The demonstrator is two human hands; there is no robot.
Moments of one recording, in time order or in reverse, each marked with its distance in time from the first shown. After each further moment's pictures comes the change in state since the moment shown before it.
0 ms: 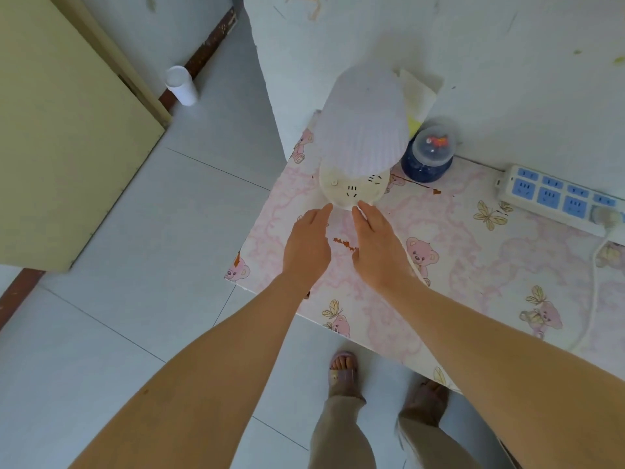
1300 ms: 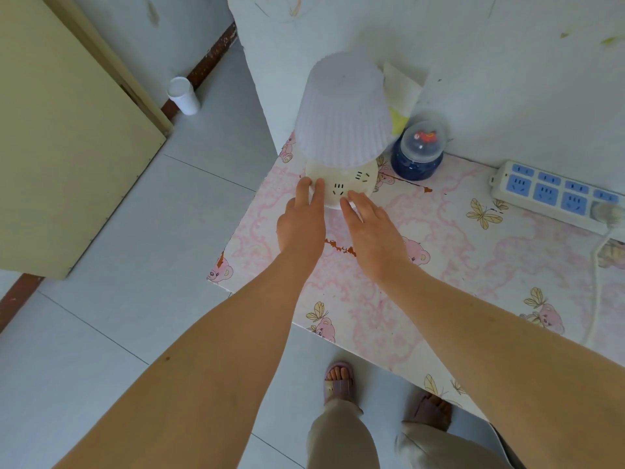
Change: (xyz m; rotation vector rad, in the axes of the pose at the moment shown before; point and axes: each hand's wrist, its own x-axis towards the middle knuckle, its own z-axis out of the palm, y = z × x) left_hand 0.029 0.023 0.014 0.417 0.072 -0.067; right_hand 0.012 0.027 -0.003 -0.151 0.039 -0.175
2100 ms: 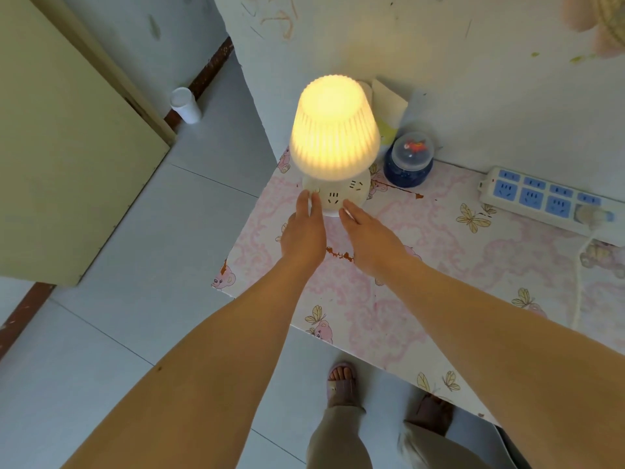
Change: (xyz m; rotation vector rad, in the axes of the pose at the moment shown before) left_hand -0.002 0.008 -0.006 -0.069 -0.160 -0.028; right_hand 0.007 0.010 -0.014 0.095 -0.168 0.021
